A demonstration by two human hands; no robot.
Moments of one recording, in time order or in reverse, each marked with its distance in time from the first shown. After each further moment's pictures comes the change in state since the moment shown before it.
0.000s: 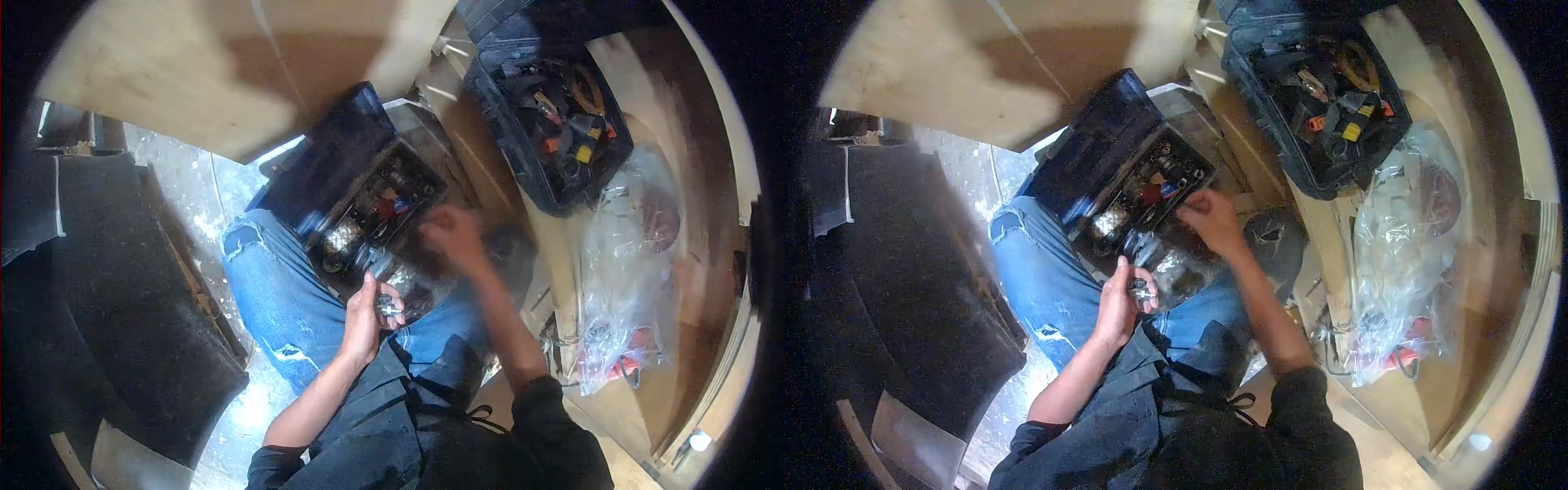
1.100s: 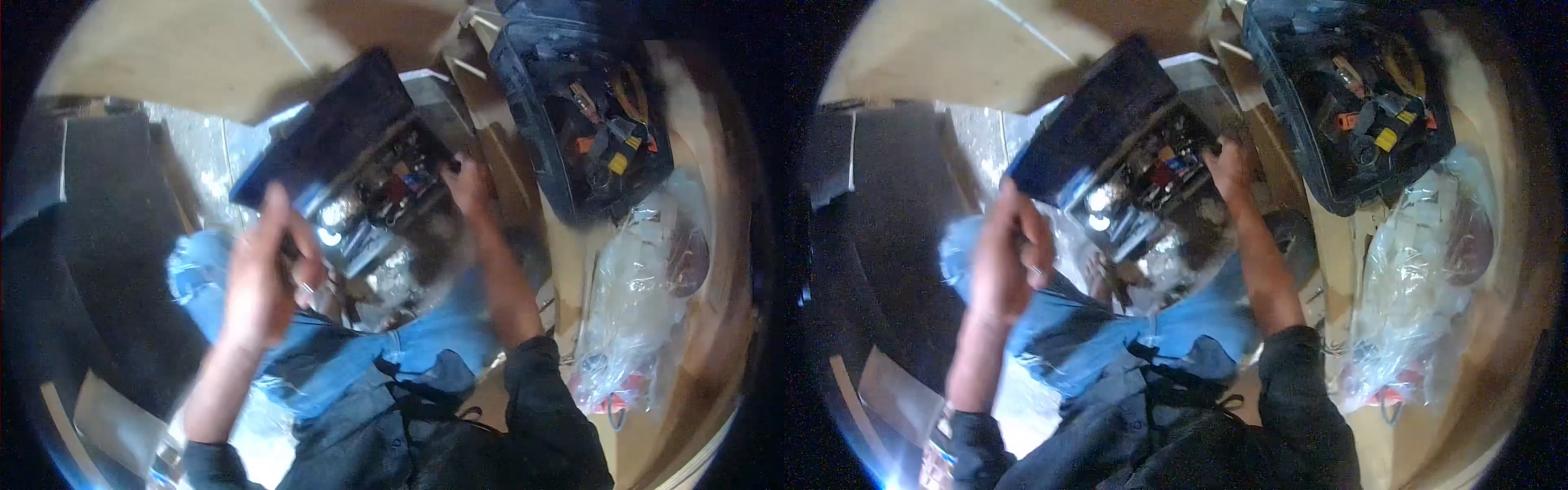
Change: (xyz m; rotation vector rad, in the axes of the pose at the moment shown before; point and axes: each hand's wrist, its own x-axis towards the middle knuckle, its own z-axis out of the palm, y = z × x) left_hand -0.038 0.174 0.052 0.198 0.136 0.204; right_hand 0.112 0.029 -0.018 -0.751 0.176 -0.060
